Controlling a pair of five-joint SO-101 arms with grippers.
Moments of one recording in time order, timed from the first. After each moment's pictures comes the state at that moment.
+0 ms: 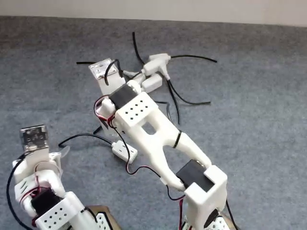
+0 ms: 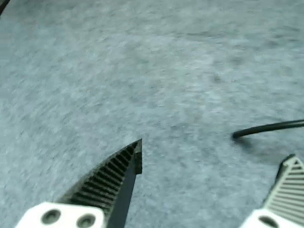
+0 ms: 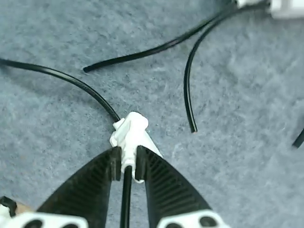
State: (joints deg) left arm -48.0 -102.6 96.3 54.5 -24.8; right arm -49.0 15.6 -17.5 85.8 -16.9
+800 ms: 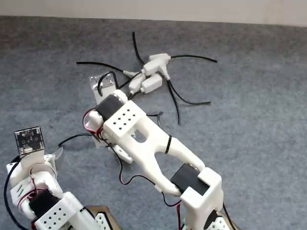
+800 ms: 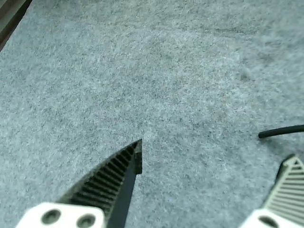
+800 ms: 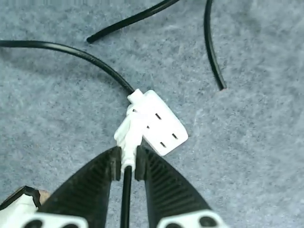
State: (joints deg) left arm -50.5 -102.6 96.3 53.2 -27.7; right arm -54.0 16.1 -17.3 90.7 -28.1
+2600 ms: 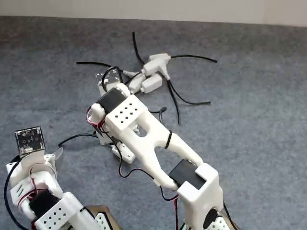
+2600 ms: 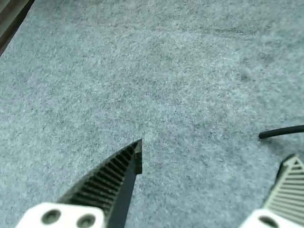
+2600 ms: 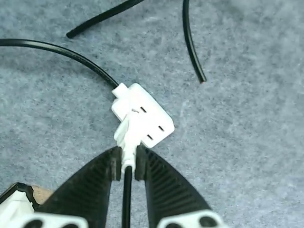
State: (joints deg) left arm -50.5 -102.5 96.4 53.0 -27.9; right arm -52.4 19.2 -22.5 96.7 -28.1
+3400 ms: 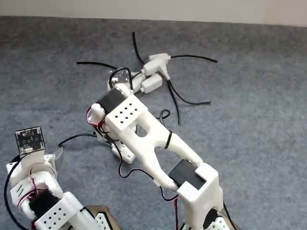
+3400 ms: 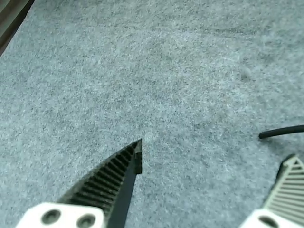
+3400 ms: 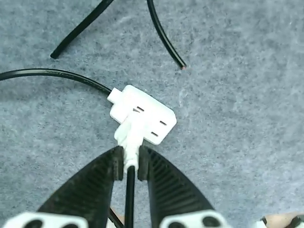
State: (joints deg) left arm -50.5 -102.5 96.4 53.0 -28.0; right arm -52.5 19.2 -22.5 97.6 -43.6
